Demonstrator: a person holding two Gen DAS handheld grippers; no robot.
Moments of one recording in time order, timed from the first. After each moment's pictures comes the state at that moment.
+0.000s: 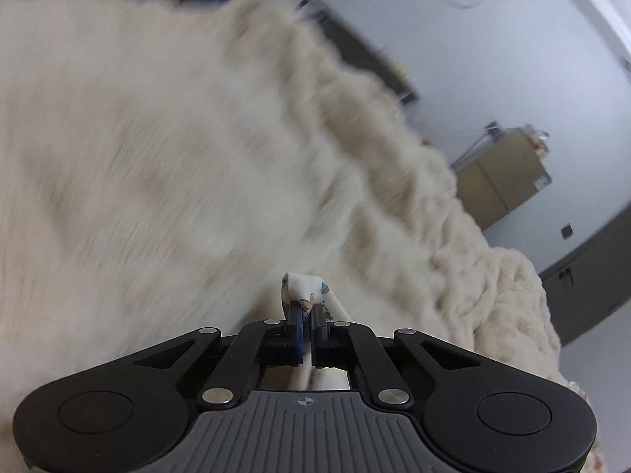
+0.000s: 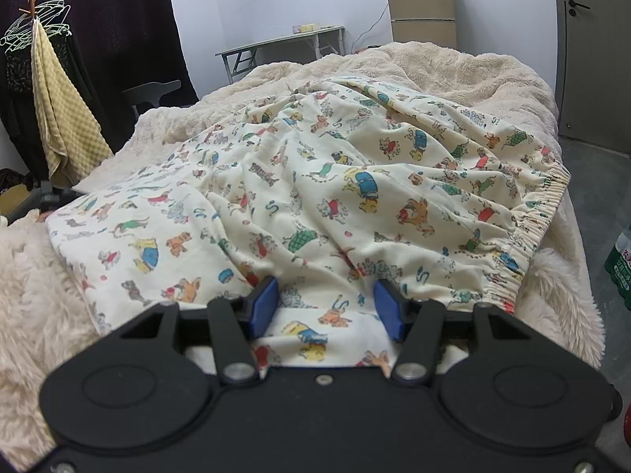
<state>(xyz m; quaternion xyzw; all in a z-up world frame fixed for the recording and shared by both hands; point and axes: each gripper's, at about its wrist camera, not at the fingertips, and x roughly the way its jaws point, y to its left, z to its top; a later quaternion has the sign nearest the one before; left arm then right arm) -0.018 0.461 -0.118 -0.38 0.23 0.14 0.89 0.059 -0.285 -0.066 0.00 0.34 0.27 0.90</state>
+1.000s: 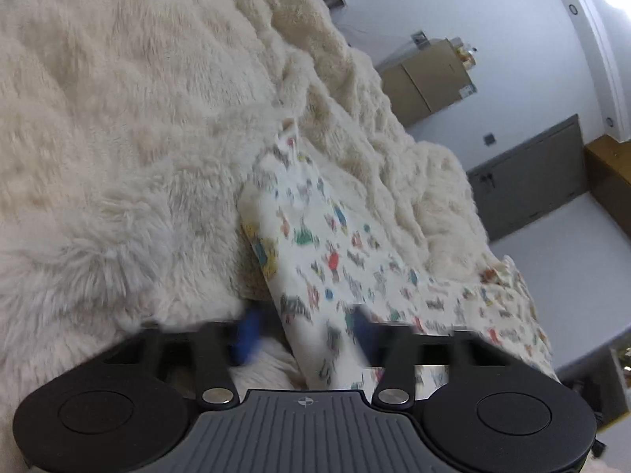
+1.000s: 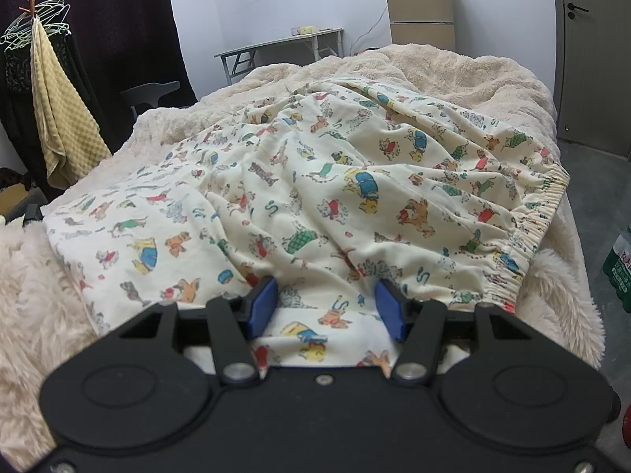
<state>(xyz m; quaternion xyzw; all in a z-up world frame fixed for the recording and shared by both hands) -0.072 0.468 -0.182 -0.43 0.32 -0.04 0.84 0.059 -0.282 -0.068 -0.01 0.34 0.26 0.90</state>
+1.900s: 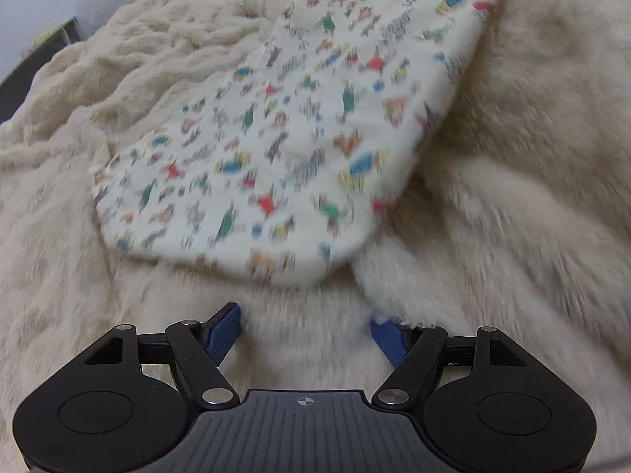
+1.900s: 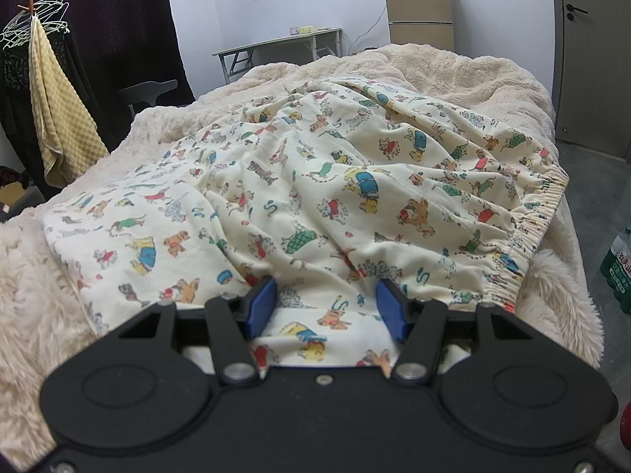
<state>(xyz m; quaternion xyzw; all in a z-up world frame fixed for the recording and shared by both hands) -0.123 0.313 -0.136 0.18 0.45 -0.17 0.86 0.058 -0.279 -0.068 -0.01 0.34 0.26 0.91</state>
